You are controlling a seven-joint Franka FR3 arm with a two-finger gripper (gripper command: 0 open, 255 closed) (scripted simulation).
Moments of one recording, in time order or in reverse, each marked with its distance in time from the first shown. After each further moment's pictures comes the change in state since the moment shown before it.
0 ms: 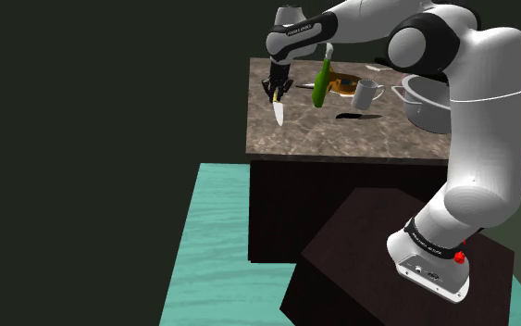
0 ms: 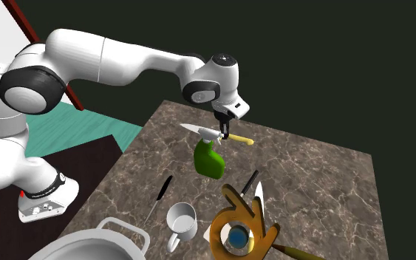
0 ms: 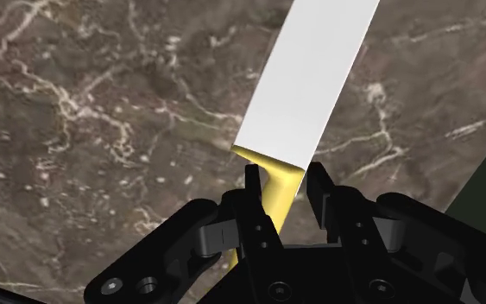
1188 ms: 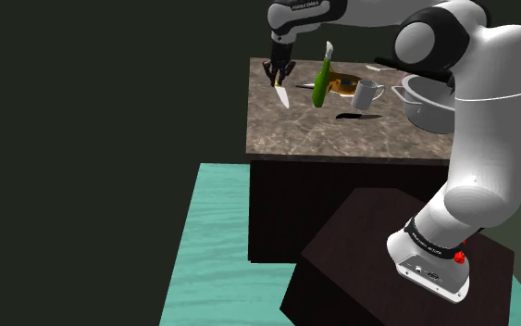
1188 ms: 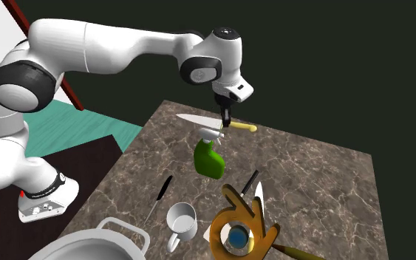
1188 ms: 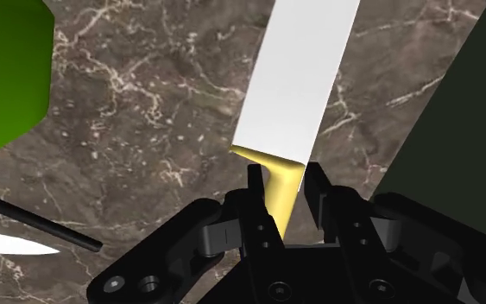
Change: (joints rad) arm 0.000 -0.043 -0.004 0.121 -0.008 -0.164 0.008
